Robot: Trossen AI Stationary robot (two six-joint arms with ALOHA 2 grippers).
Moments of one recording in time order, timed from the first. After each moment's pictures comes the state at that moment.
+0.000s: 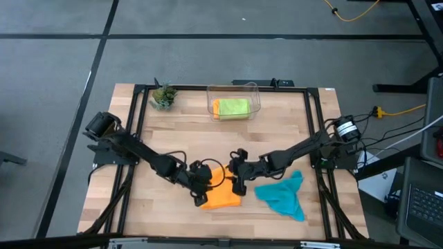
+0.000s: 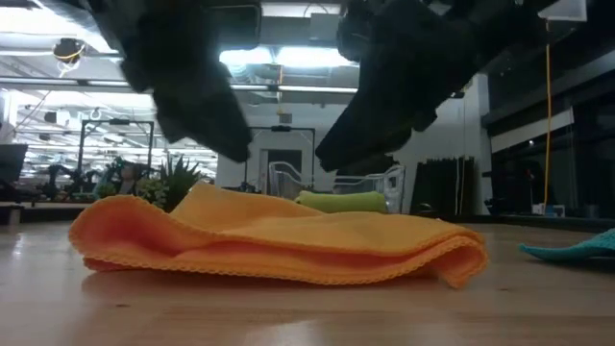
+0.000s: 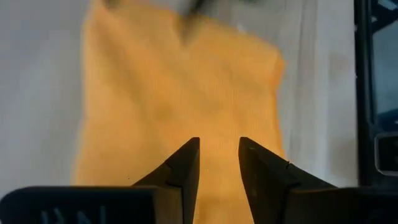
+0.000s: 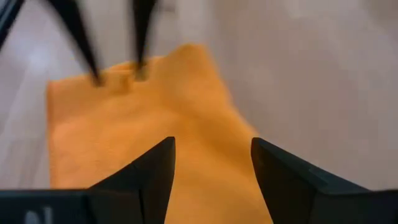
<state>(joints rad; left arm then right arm) -0.44 1.68 0.95 -0.12 -0.23 -0.74 0.33 1.79 0.97 0.10 0.28 0.36</state>
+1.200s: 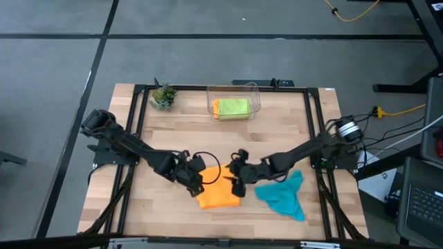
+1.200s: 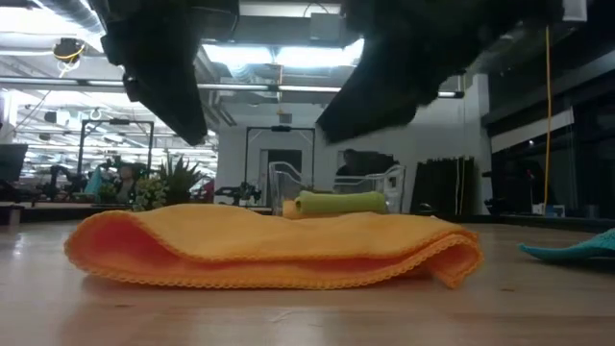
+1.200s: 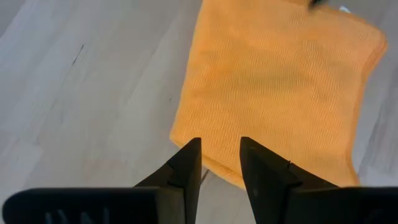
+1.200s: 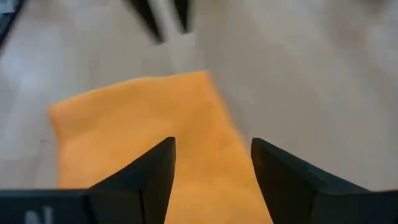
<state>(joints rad) -0.44 1.61 1.10 -0.64 -0.35 -0.87 0.36 1.77 0.99 0.08 0.38 0.36</state>
